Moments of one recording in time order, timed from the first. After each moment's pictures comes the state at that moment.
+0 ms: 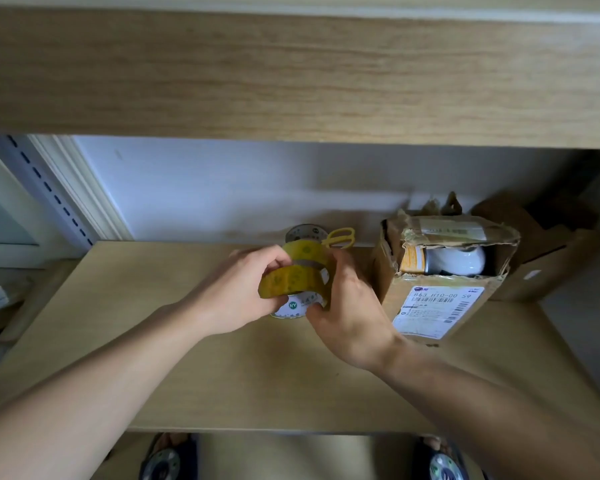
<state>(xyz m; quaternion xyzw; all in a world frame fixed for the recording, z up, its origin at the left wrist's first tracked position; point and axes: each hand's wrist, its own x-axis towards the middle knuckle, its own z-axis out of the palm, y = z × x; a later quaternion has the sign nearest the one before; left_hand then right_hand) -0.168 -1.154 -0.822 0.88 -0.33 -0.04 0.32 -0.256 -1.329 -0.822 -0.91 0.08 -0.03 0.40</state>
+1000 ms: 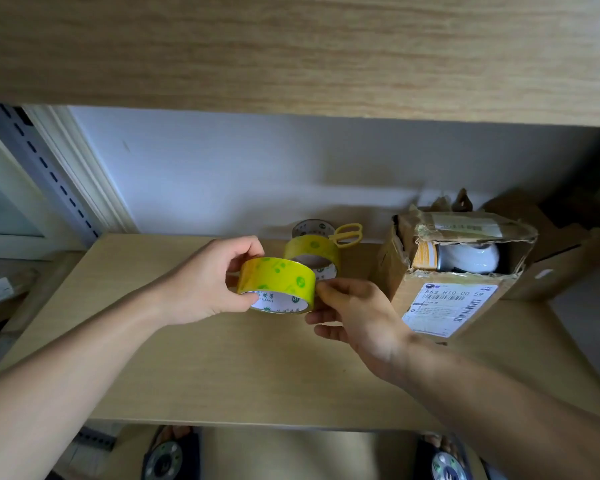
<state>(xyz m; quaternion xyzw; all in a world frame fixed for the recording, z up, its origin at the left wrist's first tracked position) -0.161 -1.111 -0.809 0.82 -0.32 -0.16 0.44 -0.258 -1.325 -0.831 -0.66 0.20 0.09 0.72</state>
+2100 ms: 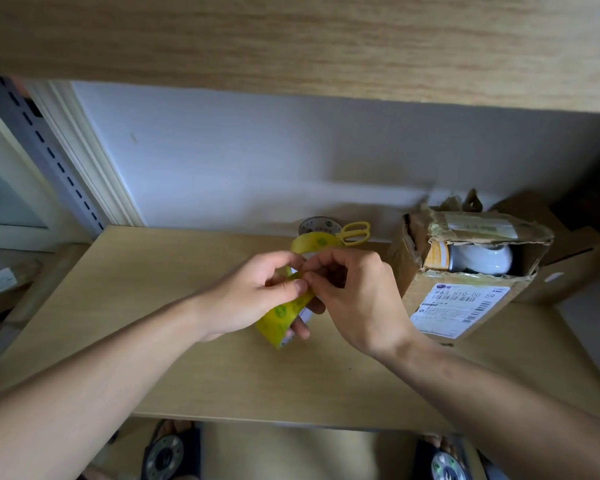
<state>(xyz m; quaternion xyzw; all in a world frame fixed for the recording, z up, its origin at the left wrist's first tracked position) -0.194 -1.144 -0.809 0.71 -0.23 -0.32 0.58 -0.253 -1.316 -0.810 -0.87 0.04 -0.11 0.49</state>
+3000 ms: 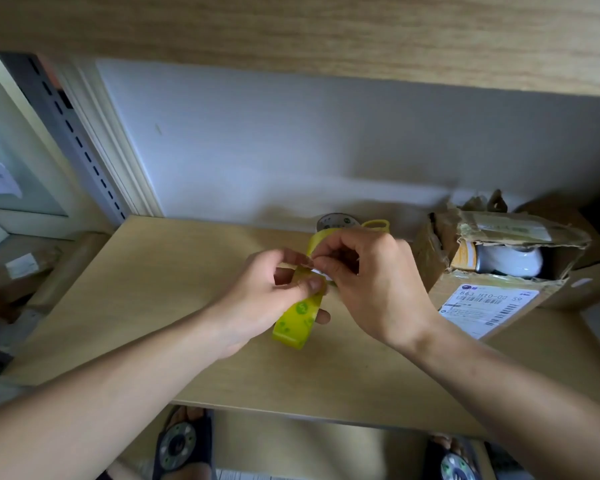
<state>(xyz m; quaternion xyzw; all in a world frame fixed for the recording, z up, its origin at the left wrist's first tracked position) -0.214 -1.144 -0.811 0.69 -0.08 -0.24 0.67 -0.248 -1.309 -0.788 -0.90 -0.05 -0.17 0.39</state>
